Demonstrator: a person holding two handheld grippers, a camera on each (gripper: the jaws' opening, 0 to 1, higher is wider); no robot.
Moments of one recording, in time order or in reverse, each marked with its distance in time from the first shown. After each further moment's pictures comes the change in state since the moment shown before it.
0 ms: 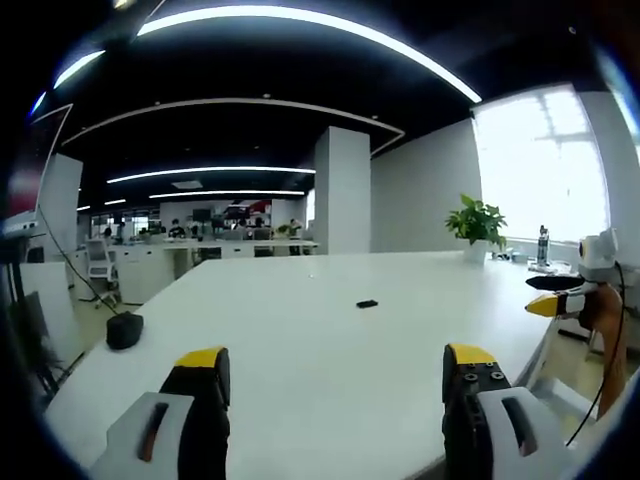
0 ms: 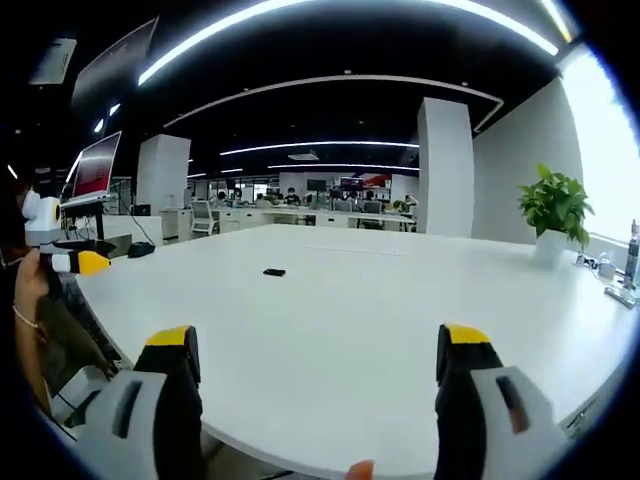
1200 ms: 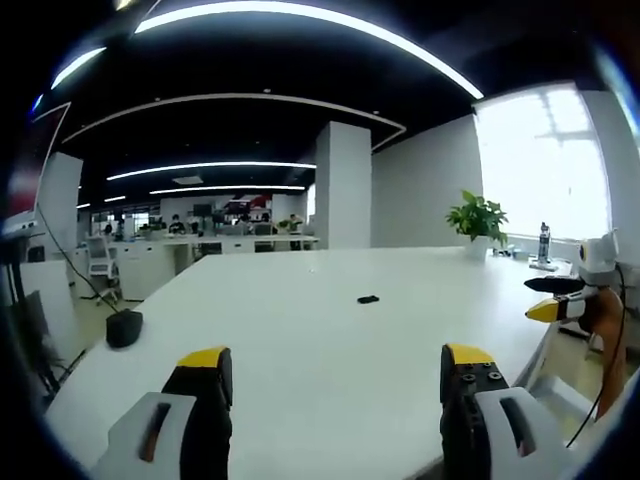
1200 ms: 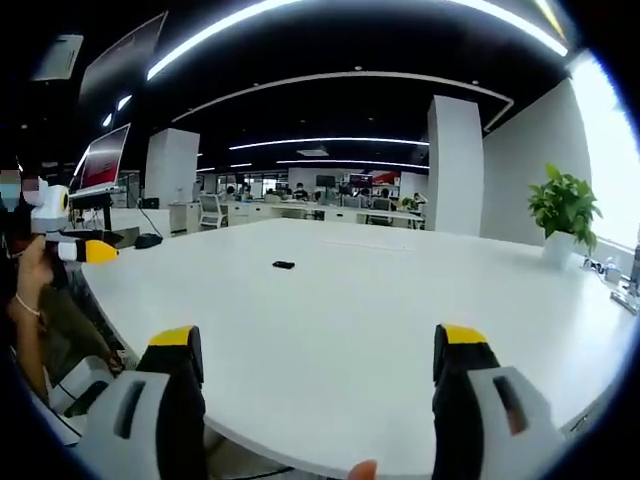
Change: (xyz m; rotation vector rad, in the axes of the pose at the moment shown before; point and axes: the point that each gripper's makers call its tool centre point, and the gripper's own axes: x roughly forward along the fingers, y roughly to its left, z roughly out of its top) left arm 0.004 -0.001 -0.002 0.002 0.027 0.002; right arm 0.004 0.007 -0.010 -0.021 0.024 0.038
